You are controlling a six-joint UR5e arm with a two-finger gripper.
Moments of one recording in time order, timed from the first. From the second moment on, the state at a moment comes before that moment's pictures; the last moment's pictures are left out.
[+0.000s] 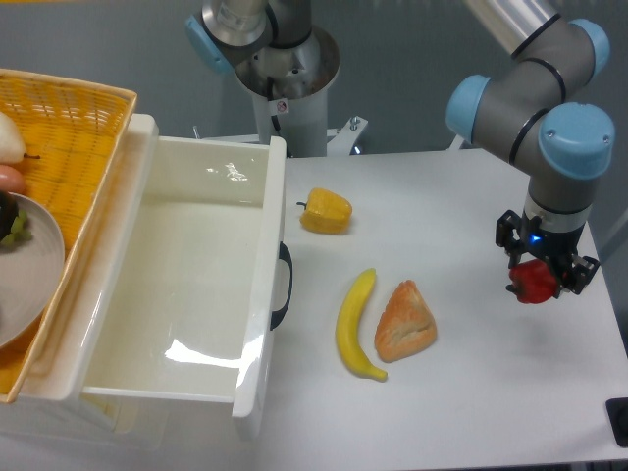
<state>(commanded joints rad) 2.79 -2.06 -1.41 -1.06 1.59 1.54</state>
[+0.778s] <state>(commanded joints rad) 2.76 -1.93 -1.41 -1.17 1.58 1.50</state>
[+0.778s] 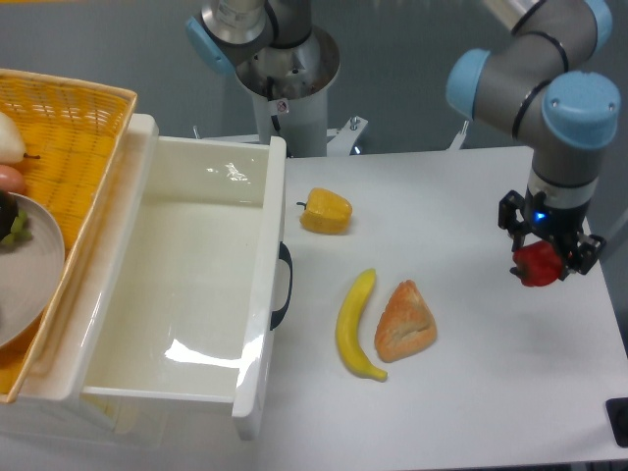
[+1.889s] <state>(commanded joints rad) 2.58 -1.70 -1.40 -1.30 1.32 1.28</state>
